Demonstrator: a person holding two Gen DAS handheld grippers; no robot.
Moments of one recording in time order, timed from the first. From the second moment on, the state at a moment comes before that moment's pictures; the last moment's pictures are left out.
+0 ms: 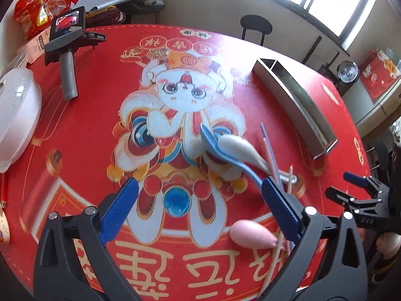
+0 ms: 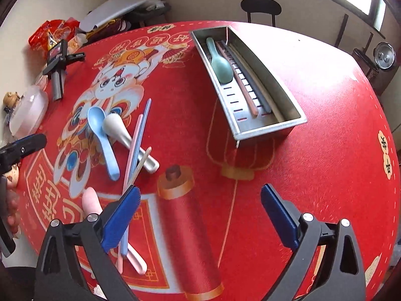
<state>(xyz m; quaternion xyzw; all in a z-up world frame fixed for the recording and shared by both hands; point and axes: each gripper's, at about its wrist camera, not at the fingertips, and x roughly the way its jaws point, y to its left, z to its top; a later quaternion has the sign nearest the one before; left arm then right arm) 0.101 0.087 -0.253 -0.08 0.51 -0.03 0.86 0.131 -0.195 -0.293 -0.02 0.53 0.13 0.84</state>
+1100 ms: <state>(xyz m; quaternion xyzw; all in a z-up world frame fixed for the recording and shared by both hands) 0.097 0.078 -0.285 -0.10 0.54 -0.03 0.83 0.148 -0.144 -0.335 -0.07 0.55 0.13 0.82</state>
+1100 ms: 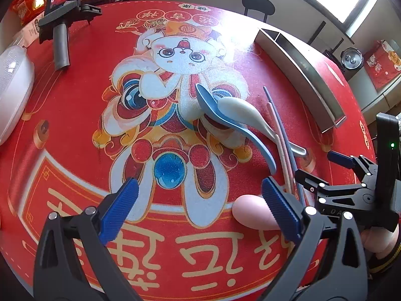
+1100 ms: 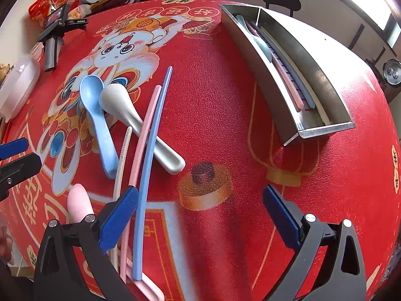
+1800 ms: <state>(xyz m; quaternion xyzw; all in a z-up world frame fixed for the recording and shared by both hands) 0.169 0.054 -0.323 -0.25 0.58 -0.08 0.77 0.157 -0.146 -0.332 -0.04 0.56 0.17 0.81</state>
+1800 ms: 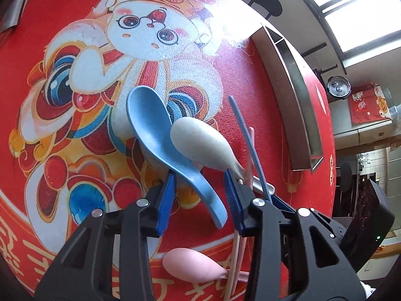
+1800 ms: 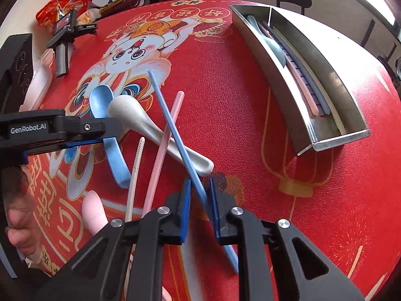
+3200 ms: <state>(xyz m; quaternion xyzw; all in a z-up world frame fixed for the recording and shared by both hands) 0.130 0.071 -0.332 -0.17 0.58 -0.10 0.79 0.139 -0.168 -0.335 0.01 0.55 0.19 0.81</state>
